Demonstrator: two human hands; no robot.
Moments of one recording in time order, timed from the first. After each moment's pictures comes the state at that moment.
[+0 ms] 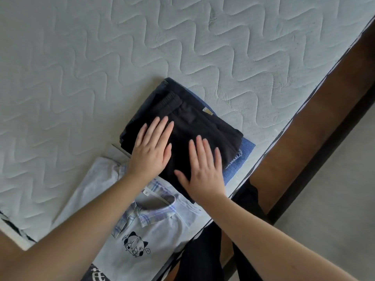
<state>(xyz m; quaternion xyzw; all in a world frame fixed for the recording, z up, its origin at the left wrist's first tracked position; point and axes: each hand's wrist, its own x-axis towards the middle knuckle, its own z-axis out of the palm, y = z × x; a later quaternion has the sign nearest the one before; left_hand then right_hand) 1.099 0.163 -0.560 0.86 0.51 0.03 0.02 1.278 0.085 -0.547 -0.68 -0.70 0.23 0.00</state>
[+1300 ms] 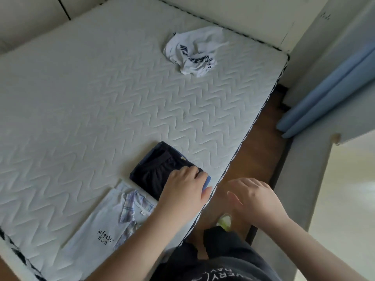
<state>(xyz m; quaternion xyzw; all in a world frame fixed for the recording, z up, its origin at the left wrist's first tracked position) 1.219 0.057 -0.195 0.87 0.47 0.02 0.13 1.432 0.004 -0.208 -0.68 -0.72 0.14 -0.03</state>
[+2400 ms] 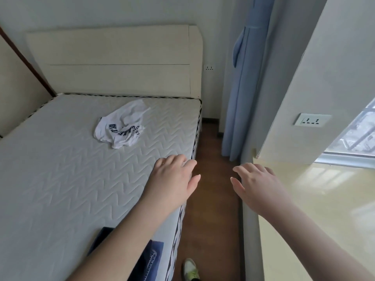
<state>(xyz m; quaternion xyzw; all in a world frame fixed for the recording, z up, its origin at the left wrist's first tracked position) 1.499 0.112 -0.042 0.94 0.32 0.08 -0.01 1.693 -0.017 -0.081 -0.84 -0.55 0.01 0.01</state>
